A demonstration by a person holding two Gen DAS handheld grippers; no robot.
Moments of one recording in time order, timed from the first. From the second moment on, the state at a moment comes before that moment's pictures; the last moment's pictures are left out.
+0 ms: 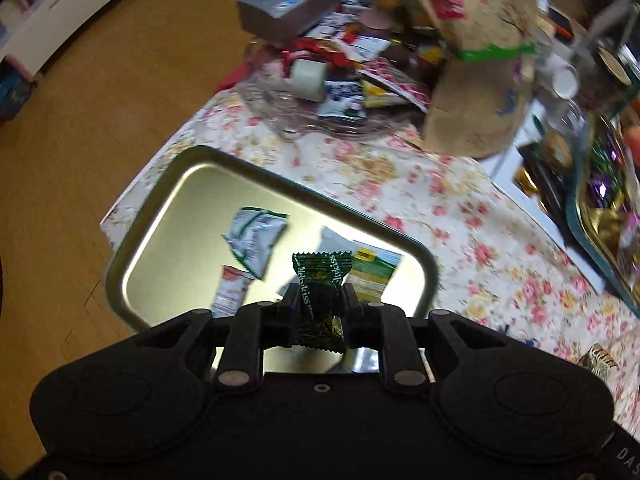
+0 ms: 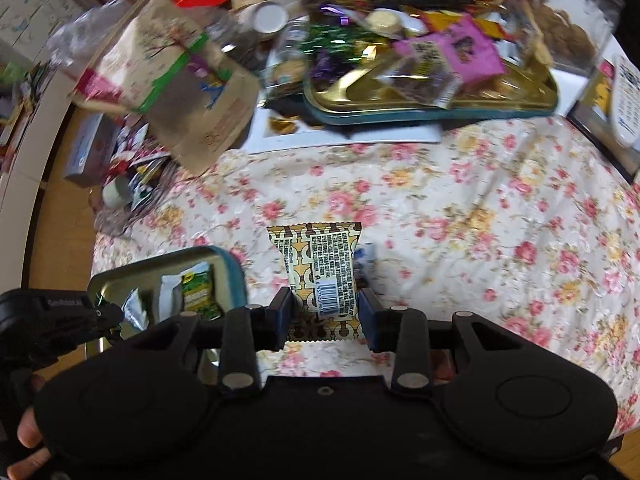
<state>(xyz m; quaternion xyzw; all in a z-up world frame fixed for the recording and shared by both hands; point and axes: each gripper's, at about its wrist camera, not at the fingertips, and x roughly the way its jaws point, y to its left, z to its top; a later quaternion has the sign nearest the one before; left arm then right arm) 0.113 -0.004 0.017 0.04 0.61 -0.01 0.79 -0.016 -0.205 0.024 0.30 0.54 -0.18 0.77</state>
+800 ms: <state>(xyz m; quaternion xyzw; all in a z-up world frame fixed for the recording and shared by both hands) 0.155 0.084 -0.002 -0.05 0.65 0.06 0.76 0.047 -0.044 0.021 0.18 0.57 -0.01 0.80</state>
